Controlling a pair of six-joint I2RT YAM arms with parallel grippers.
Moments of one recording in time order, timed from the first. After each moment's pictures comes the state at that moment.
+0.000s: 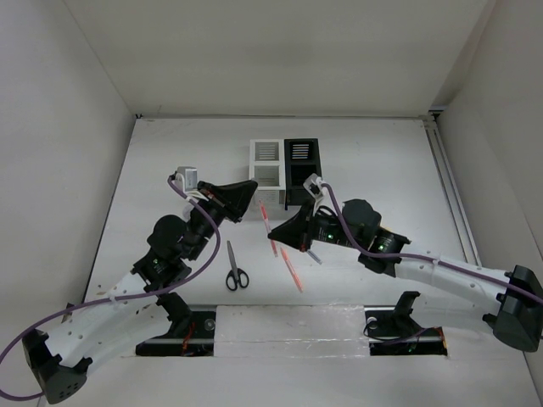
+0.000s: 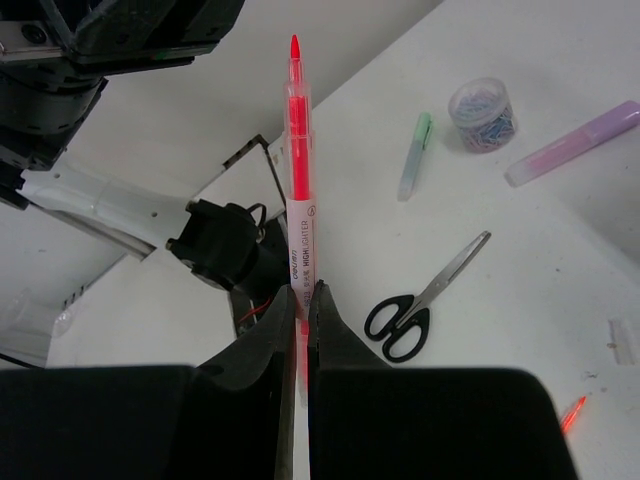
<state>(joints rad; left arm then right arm) -0.82 0.66 0.62 0.28 -0.22 -0.62 0.96 1.08 0.71 0.32 -0.32 0.55</state>
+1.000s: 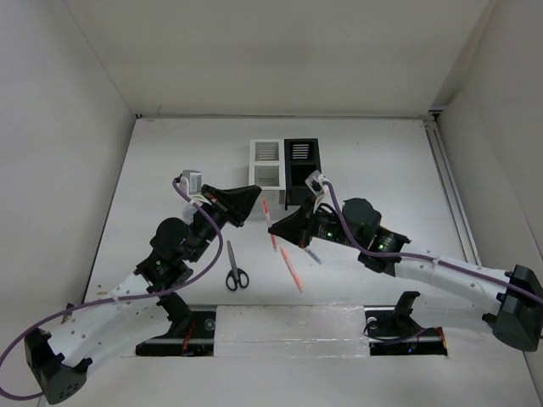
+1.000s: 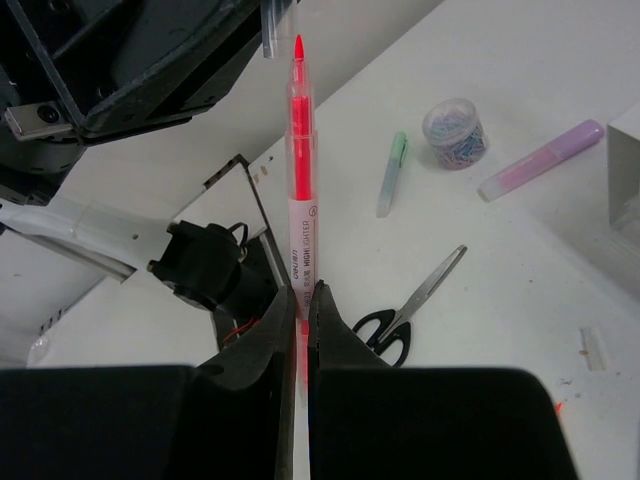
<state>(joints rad) -0.82 0.65 0.57 0.32 -0.16 -0.62 0.96 1.09 0.72 0.32 -0.26 0.53</state>
